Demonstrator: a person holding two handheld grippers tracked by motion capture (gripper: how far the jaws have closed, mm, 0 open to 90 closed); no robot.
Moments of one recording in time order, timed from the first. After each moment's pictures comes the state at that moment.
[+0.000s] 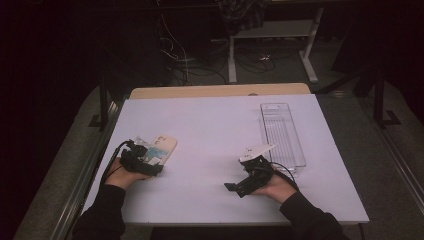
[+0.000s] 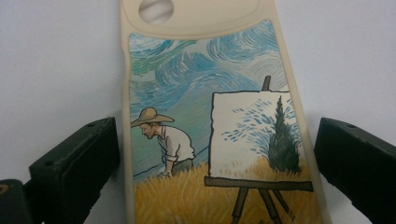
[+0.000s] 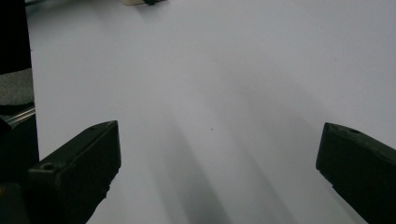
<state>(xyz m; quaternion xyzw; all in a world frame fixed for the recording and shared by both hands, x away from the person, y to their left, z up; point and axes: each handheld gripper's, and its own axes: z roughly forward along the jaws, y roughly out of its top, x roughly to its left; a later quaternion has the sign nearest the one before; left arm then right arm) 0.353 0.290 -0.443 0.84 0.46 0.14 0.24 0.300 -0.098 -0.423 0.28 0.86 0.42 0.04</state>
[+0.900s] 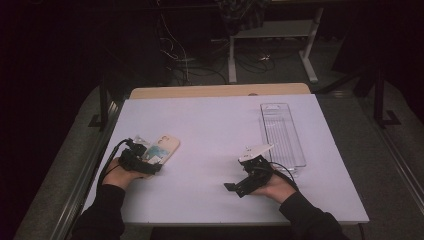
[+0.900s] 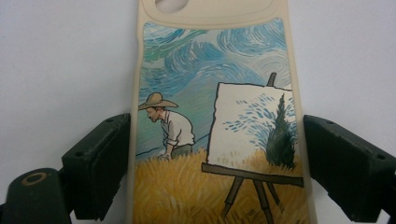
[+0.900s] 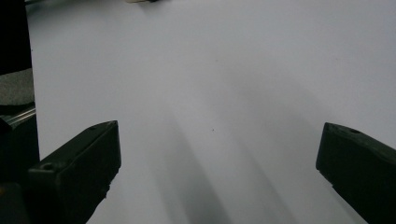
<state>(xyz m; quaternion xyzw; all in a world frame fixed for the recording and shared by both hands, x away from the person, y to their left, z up) 0.356 0.293 -0.437 0.85 0.45 0.13 0.24 0.300 -0.097 -0.423 0.28 0.86 0.42 0.03</state>
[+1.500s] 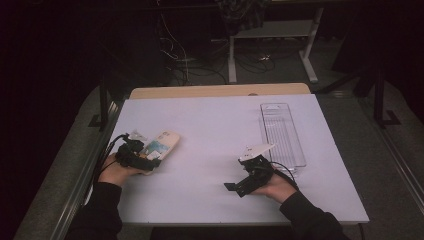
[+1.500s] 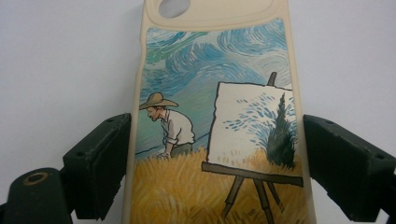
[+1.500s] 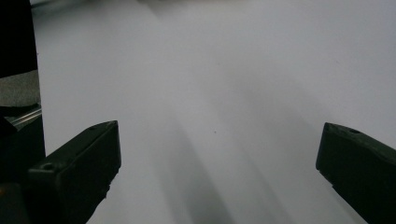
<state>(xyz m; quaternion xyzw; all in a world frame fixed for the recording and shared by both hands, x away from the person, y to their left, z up) 0.355 0.293 -0.414 0.85 0.43 0.14 0.27 0.300 -0.098 -0.421 0.28 0.86 0.42 0.03</state>
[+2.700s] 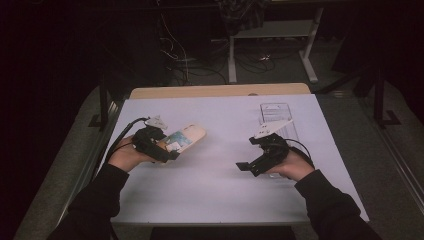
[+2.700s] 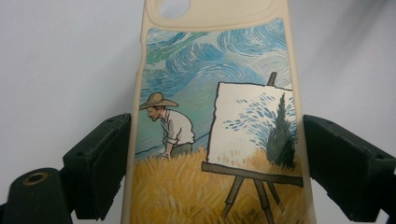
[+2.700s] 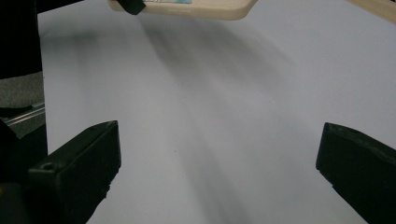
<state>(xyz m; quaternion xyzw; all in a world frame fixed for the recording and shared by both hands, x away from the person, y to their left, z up) 0.371 0.232 -0.362 0.90 0.30 0.08 0.31 0.329 -0.132 -0.364 0.25 0.86 0.43 0.06</state>
